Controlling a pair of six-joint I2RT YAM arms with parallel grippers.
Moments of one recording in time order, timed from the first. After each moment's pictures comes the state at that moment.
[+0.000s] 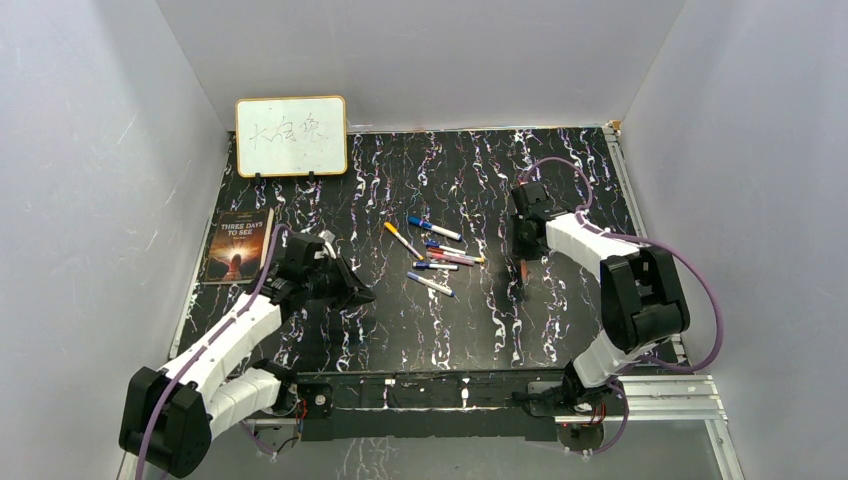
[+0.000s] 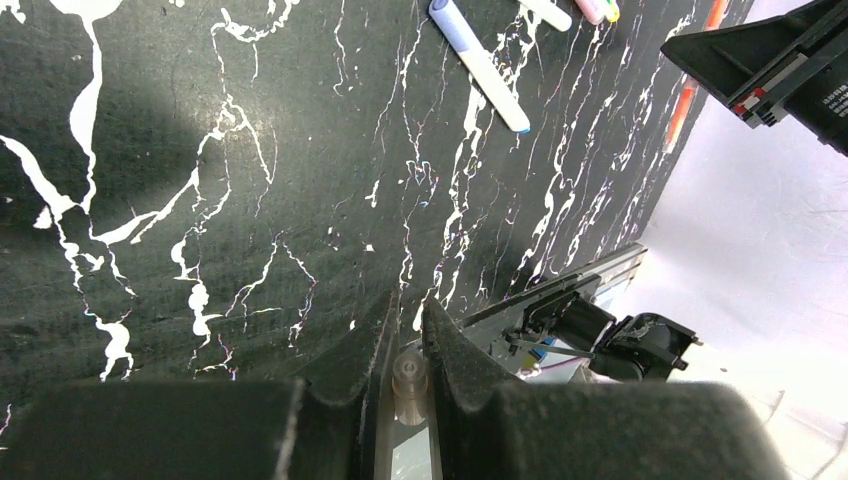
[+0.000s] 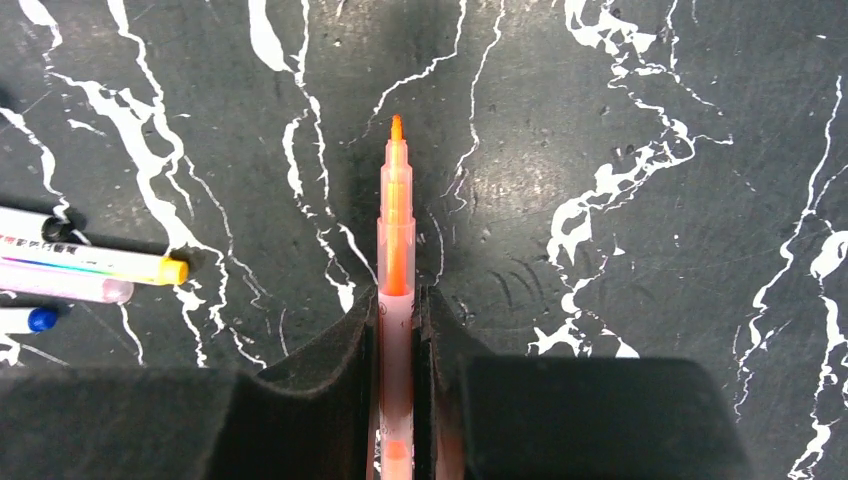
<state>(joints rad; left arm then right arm) -0.39 1.00 0.56 -0.44 0.39 -0.93 0.27 1.60 0.99 -0.51 0.13 0.31</state>
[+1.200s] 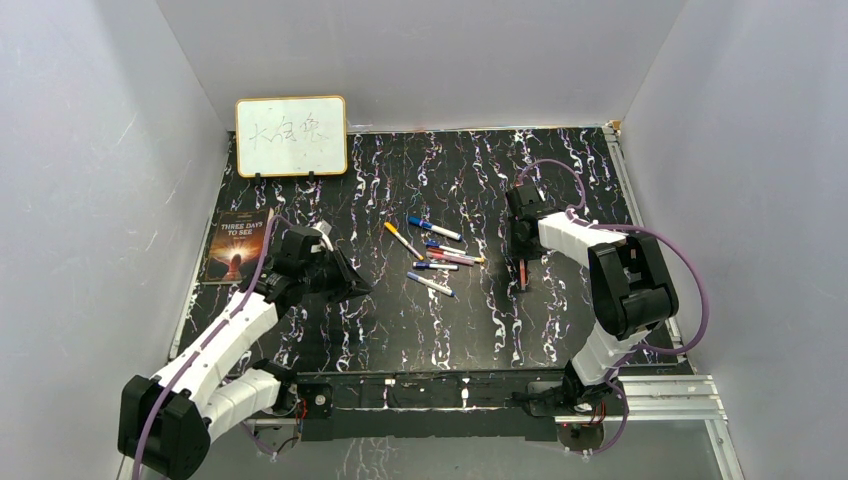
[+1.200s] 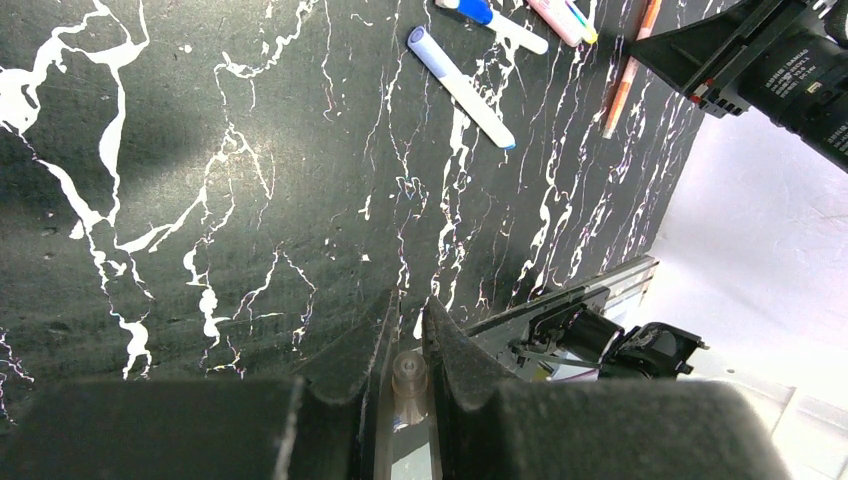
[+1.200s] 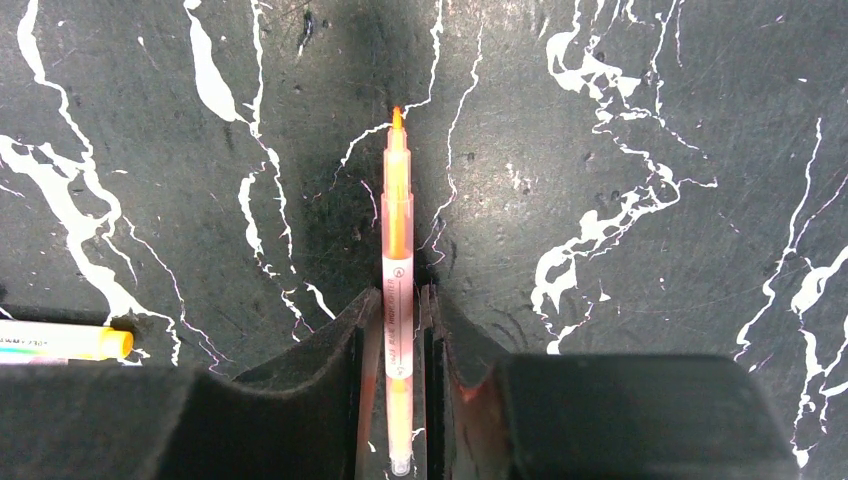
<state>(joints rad) -0.39 1.00 0.65 -0.52 0.33 -0.87 0.27 1.70 0.99 -0.45 0.22 0.29</state>
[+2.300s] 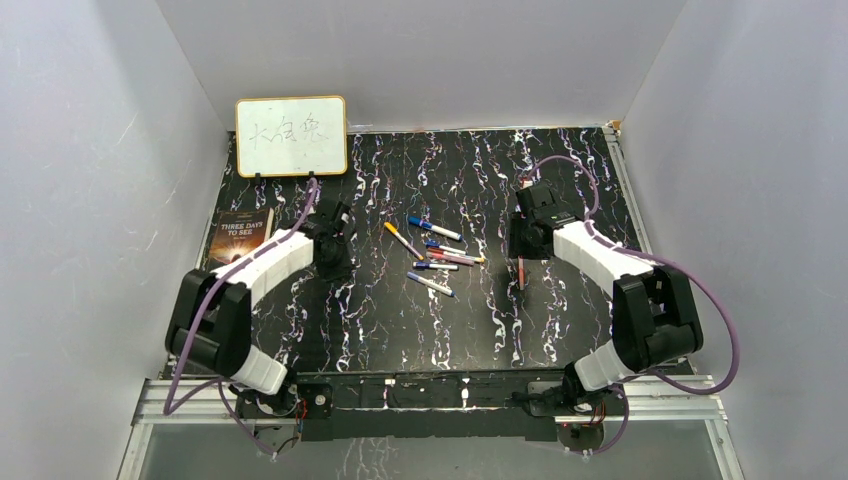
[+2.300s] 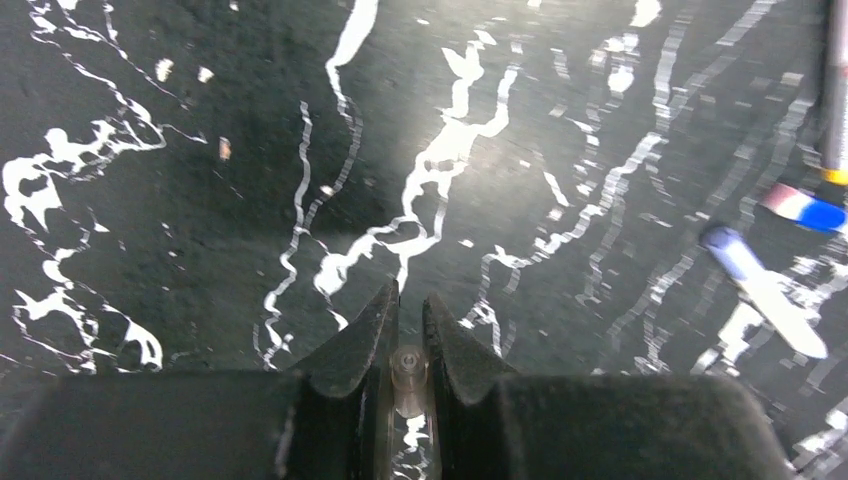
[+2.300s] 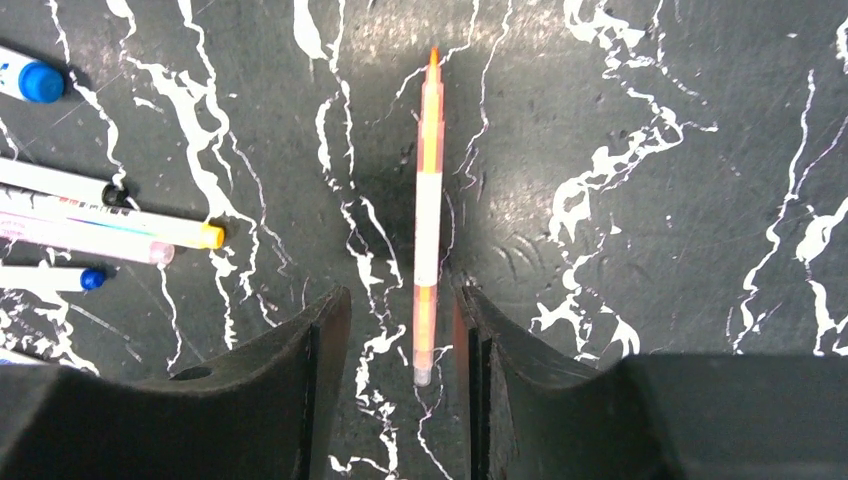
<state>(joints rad) -0.38 1.47 0.92 -0.68 -0.07 -0.64 0.27 1.51 0.95 -0.50 0.14 0.31</state>
